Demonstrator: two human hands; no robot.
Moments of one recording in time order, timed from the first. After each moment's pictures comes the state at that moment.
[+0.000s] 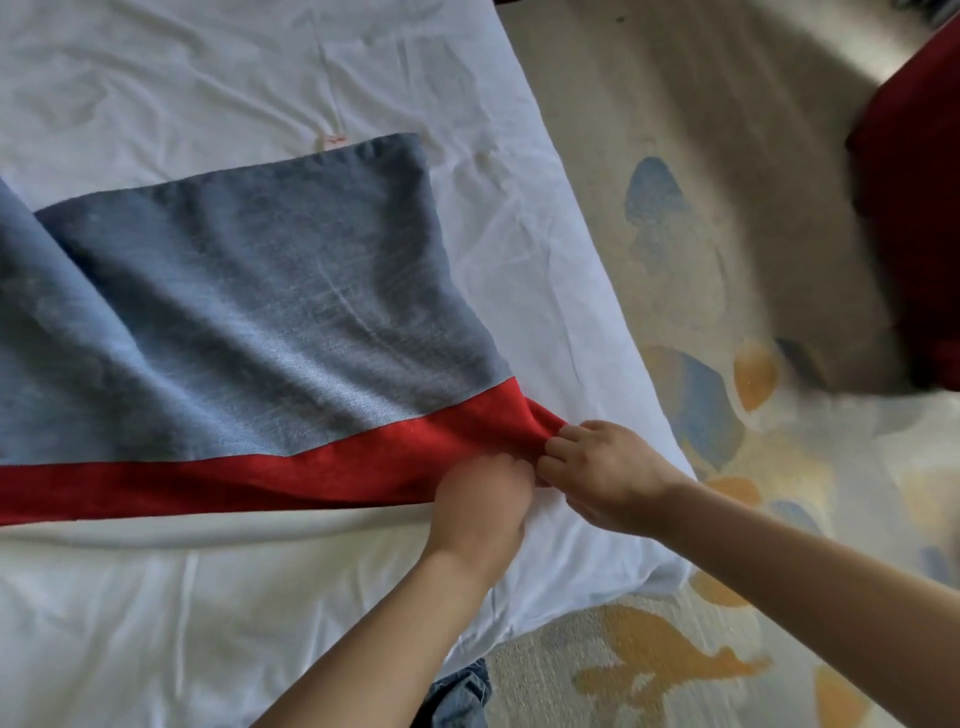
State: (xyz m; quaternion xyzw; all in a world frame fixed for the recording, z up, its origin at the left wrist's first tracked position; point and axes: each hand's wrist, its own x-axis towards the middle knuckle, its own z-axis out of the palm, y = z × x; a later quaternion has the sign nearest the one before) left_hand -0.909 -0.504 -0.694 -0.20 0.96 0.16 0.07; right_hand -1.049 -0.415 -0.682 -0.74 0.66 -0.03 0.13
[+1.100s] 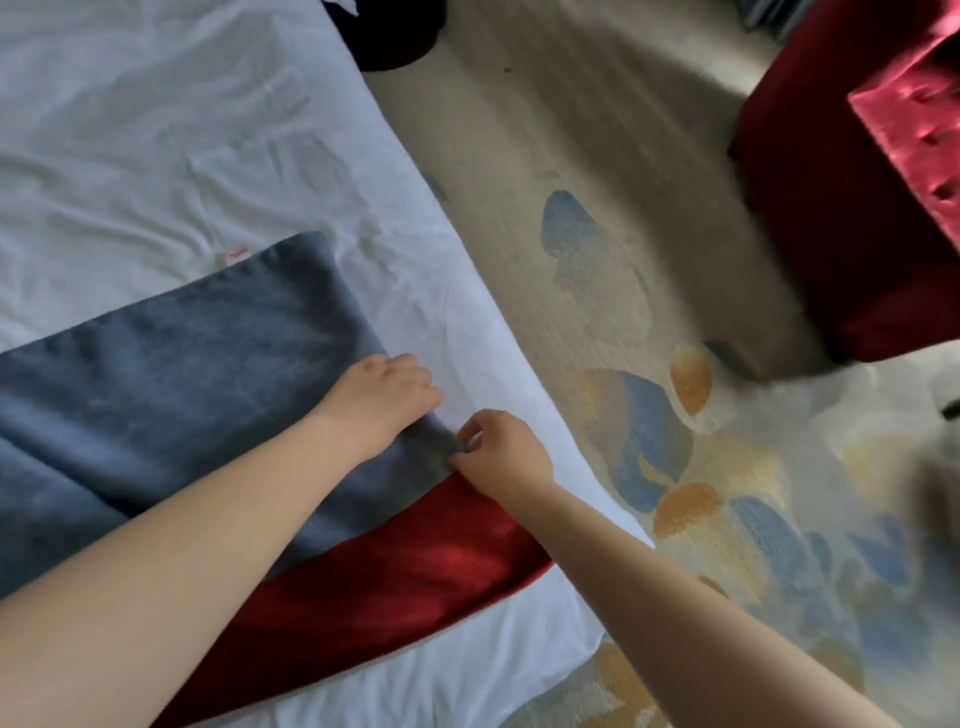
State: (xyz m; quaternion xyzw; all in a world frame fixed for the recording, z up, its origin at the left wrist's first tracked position) left_hand -1.042 -0.637 -0.682 0.07 0.98 -0.07 0.16; right_hand -1.087 -0.482 -0.689 -0.16 0.90 -0.20 0.36
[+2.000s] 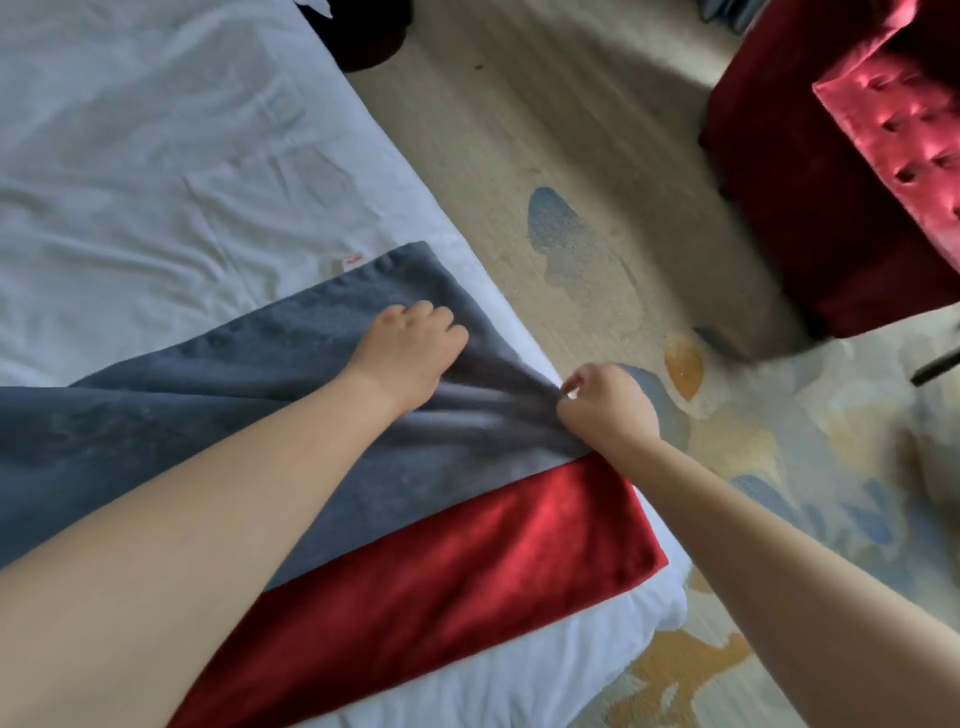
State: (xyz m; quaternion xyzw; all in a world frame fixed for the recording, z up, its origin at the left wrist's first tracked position) left_hand -1.081 -0.678 -0.672 0.04 1.00 -0.06 0.03; right_hand -1.142 -0.470 -0.666 -0.09 0.97 -0.12 0.22
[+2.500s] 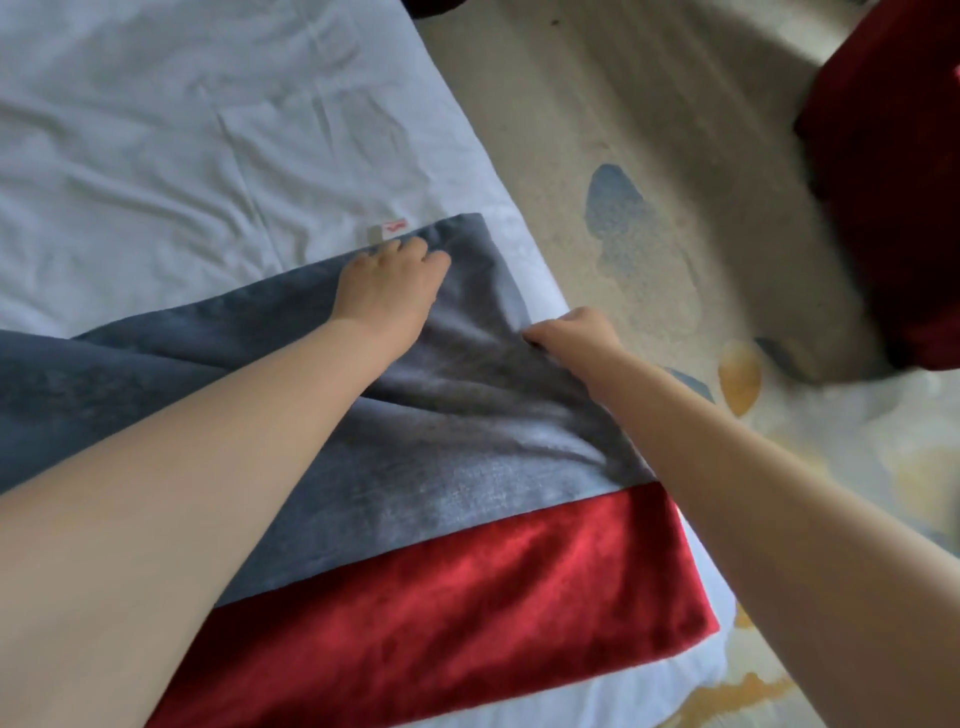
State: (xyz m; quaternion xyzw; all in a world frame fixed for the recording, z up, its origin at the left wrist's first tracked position) left_hand -1.098 -0.743 -0.710 -0.14 0.99 0.00 0.02; right_hand -1.192 -0.569 -0.709 -0.01 0.89 -0.28 0.35
